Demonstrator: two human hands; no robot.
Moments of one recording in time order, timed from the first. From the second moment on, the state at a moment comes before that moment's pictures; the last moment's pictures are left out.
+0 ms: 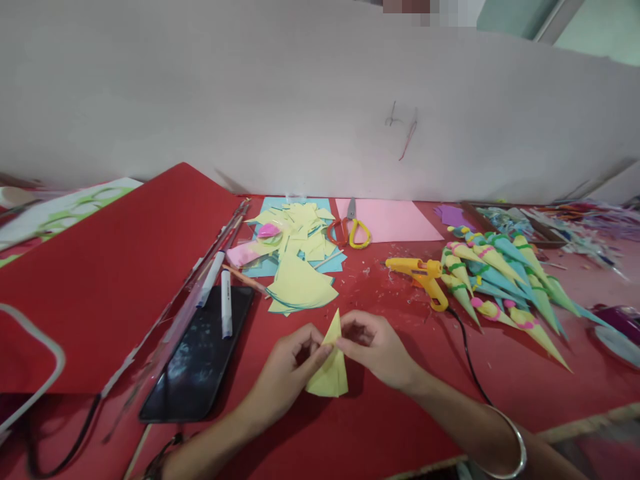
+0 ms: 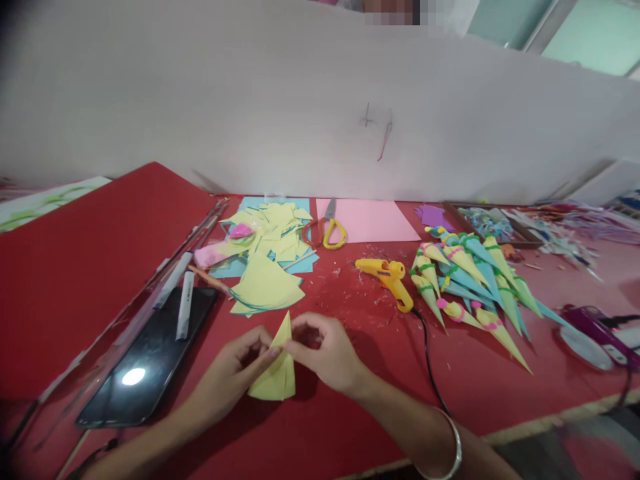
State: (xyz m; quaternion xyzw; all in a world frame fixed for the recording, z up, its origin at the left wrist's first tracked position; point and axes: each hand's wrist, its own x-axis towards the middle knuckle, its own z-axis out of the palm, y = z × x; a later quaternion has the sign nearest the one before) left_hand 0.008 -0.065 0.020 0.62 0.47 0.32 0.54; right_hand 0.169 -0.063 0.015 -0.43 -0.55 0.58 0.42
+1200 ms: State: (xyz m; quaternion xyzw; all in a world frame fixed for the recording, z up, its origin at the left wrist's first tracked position) left_hand 0.006 -0.066 0.022 0.67 0.46 0.27 0.52; right_hand 0.181 -0.049 0.020 -0.48 -0.51 0.52 0.49
